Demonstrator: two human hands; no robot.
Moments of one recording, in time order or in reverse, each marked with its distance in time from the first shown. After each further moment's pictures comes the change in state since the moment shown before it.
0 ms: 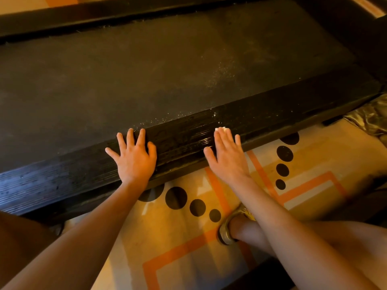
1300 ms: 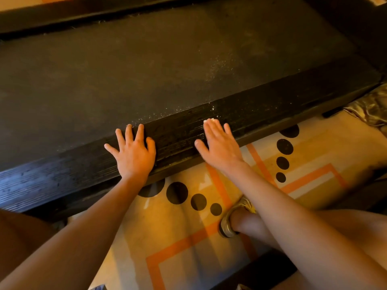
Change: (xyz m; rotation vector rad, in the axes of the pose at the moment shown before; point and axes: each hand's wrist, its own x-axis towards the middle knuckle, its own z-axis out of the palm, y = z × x) left_hand -0.002 0.001 0.000 0.004 0.010 -0.002; right_hand 0.015 -0.012 -0.007 0.000 -0.025 -0.112
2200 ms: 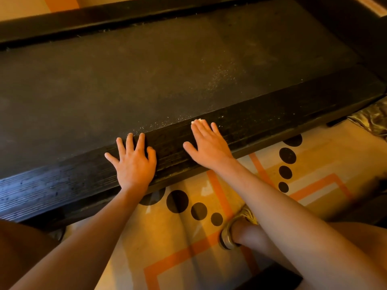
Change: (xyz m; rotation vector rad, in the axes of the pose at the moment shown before) left_hand 0.000 0.002 0.001 -0.009 0.003 -0.009; right_hand 0.042 -0.018 -0.007 -0.013 -0.050 -0.084
